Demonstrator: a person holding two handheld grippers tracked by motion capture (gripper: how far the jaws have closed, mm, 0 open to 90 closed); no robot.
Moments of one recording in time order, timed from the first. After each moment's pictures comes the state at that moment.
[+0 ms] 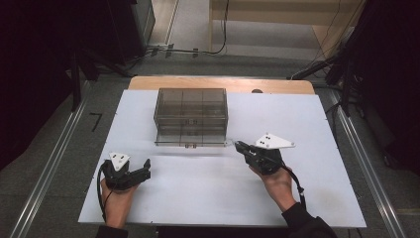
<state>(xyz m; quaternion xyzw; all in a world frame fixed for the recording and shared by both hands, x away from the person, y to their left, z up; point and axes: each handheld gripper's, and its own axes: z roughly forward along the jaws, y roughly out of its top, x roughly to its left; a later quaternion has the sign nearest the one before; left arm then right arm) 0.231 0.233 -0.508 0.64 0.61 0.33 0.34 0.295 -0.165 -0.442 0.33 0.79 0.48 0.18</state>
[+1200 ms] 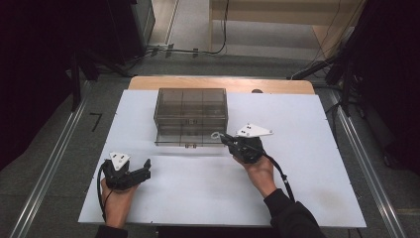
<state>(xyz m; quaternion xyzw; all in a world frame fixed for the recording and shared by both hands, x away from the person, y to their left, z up) 0.232 0.234 -0.509 0.64 0.61 0.33 0.34 0.327 -0.122 -0.452 0.33 0.80 0.47 0.16</state>
